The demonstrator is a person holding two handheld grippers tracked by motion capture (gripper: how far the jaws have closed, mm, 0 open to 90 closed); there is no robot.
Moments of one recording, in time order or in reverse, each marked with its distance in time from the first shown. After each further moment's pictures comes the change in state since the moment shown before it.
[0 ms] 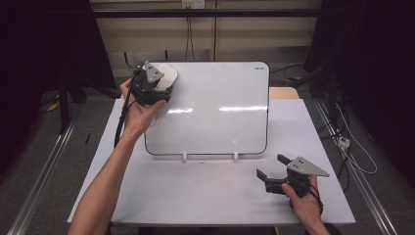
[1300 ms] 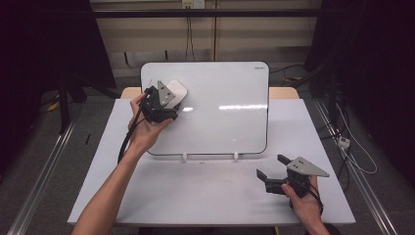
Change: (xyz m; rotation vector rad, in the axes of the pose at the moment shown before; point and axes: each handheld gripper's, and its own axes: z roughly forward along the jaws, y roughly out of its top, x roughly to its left) left arm -0.042 -0.024 -0.006 0.017 -0.030 0.118; right arm 0.000 0.000 0.000 0.001 -0.003 0.001
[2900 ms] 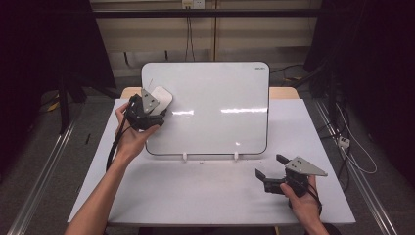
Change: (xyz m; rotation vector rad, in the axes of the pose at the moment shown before) left arm 0.008 -0.041 -0.015 0.022 0.043 -0.038; right arm 0.002 0.001 0.003 0.008 0.003 -0.002
